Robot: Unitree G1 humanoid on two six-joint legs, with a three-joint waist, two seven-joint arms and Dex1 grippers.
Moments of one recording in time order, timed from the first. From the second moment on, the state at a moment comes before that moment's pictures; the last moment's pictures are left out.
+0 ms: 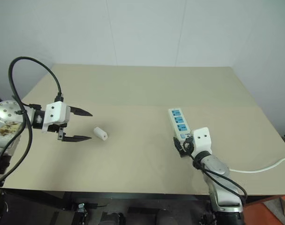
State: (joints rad) left arm -0.65 0.95 -0.06 0.22 -0.19 -0.03 -1.39; right arm -0.14 -0.31 -0.09 -0.25 0.15 0.47 0.29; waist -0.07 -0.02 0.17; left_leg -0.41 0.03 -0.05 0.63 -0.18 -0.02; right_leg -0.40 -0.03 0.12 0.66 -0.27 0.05
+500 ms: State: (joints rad) left arm -0.62 0.95 -0.04 0.19 -0.19 -0.02 -1.37; right arm -0.15 -0.19 -0.11 -0.04 0.13 0.24 0.21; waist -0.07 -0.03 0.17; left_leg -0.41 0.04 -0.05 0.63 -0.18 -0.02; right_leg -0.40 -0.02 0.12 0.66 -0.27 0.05
